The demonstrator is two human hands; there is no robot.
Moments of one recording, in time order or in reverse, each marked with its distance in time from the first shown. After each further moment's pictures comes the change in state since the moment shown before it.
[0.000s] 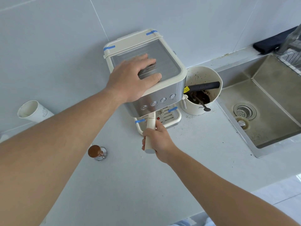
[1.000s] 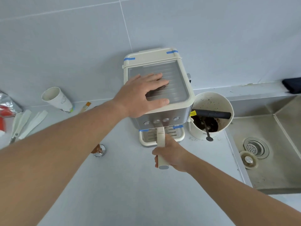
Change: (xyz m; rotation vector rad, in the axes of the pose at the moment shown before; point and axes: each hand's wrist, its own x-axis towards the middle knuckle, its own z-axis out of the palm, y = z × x) left_hand -0.002 -0.001 0.000 0.087 -0.105 0.003; right_hand 0.006 -0.059 -0.054 -0.512 -0.316 0.186
